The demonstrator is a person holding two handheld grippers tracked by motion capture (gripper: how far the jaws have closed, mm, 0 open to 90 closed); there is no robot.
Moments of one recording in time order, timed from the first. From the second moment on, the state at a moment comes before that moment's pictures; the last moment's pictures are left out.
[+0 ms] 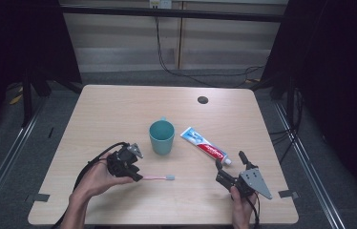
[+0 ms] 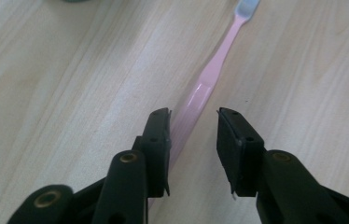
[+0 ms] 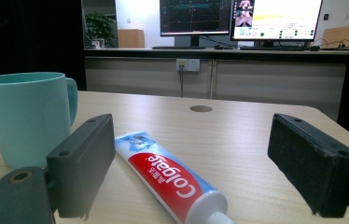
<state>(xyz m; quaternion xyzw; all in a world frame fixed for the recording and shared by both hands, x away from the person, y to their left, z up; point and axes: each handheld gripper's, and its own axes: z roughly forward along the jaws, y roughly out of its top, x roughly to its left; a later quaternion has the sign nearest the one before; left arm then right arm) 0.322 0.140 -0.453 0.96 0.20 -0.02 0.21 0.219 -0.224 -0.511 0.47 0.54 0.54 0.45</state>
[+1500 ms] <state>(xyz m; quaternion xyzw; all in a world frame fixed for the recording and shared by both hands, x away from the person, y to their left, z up) 0.324 0.118 -0.467 0.98 0.13 -0.01 0.15 0.219 -0.224 -0.511 0.46 0.54 0.54 0.45</state>
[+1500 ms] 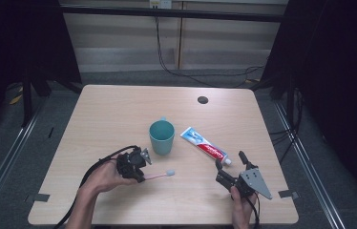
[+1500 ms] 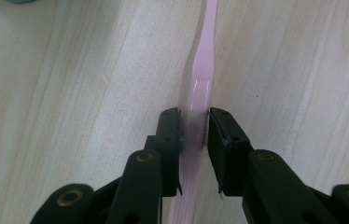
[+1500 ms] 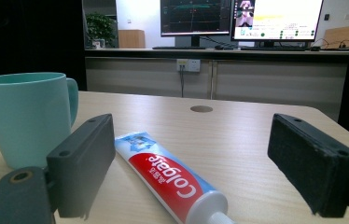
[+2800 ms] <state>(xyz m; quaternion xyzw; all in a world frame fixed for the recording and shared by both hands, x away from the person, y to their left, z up) 0.324 0.126 -0.453 0.97 0.14 -0.04 0.21 0.219 -0.224 -0.511 0.47 0.54 0.54 0.45</state>
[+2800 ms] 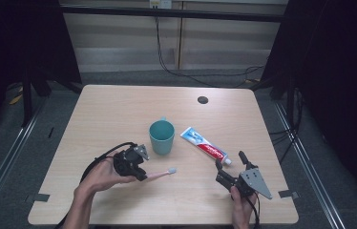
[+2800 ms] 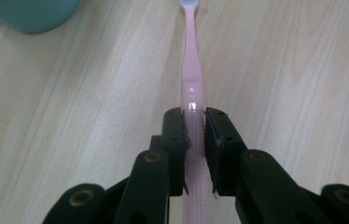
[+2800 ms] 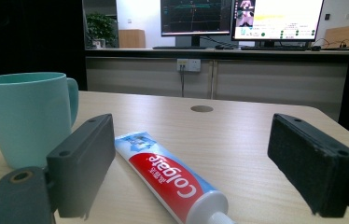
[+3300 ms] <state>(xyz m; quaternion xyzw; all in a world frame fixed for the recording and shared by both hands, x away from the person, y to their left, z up) 0.326 0.126 -0.469 0.97 0.15 -0.04 0.18 0.219 -0.224 -0.511 0.46 0.54 0.54 0.45</state>
